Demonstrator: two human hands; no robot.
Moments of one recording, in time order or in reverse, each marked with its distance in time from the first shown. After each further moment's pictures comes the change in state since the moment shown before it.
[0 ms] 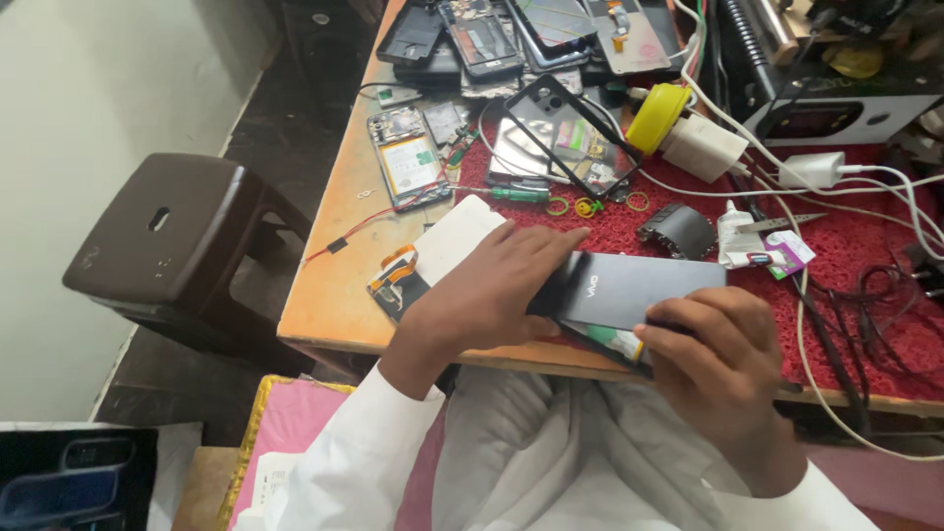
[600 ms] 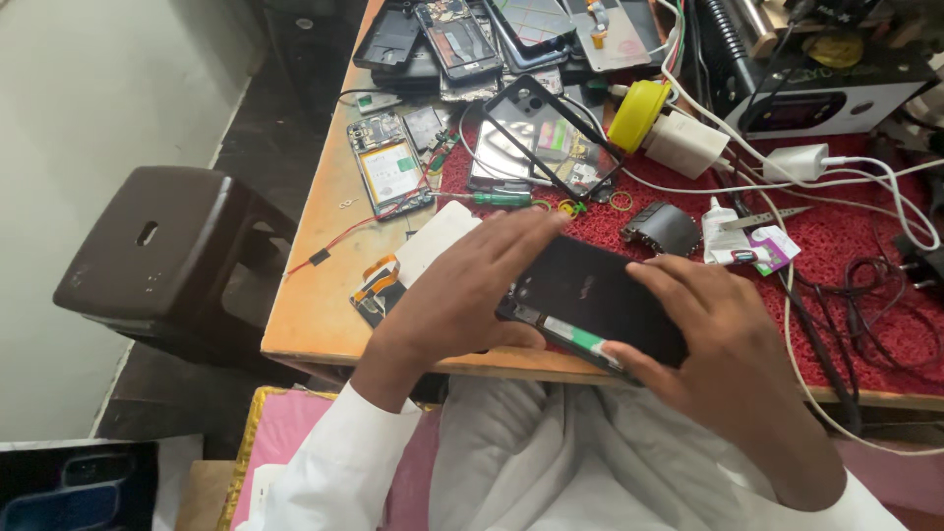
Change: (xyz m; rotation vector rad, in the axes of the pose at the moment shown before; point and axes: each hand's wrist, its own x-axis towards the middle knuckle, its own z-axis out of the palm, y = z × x) left_hand -0.007 -0.003 -0.007 -0.037 0.142 0.098; right_hand 0.023 0.010 -0.017 -0.038 -0.377 0.279
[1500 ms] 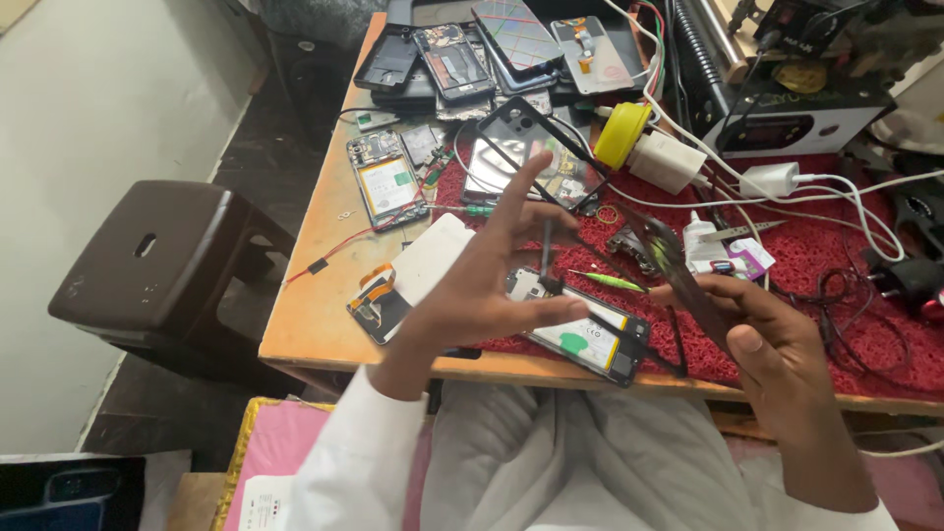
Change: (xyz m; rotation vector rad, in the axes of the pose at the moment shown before) left_hand 0.023 0.010 0.015 -0.783 0.109 -0.191; right_hand -0.043 0.065 0.000 1.174 0.013 0.270
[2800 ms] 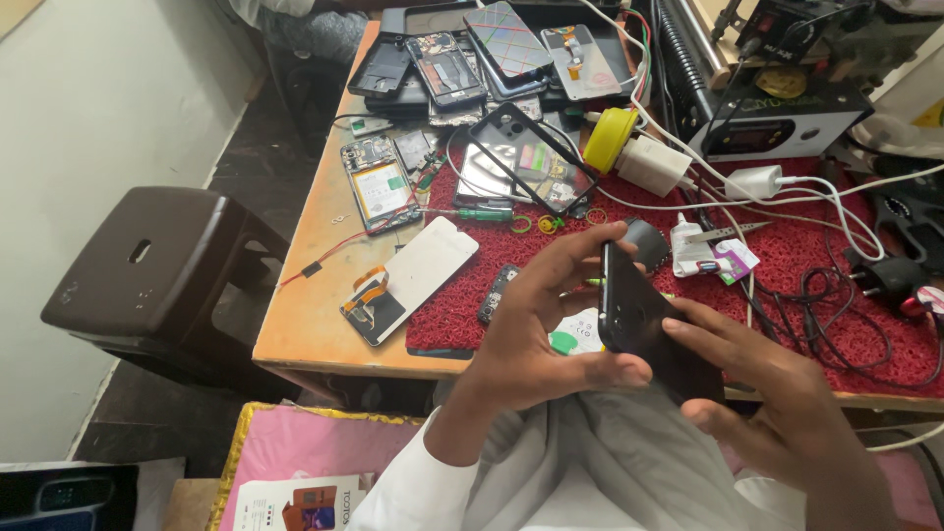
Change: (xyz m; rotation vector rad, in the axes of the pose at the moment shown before) left_hand -0.012 0.008 0.071 -0.356 0.119 0.108; right_hand -0.023 -0.042 0.000 -0.621 -0.188 -0.132
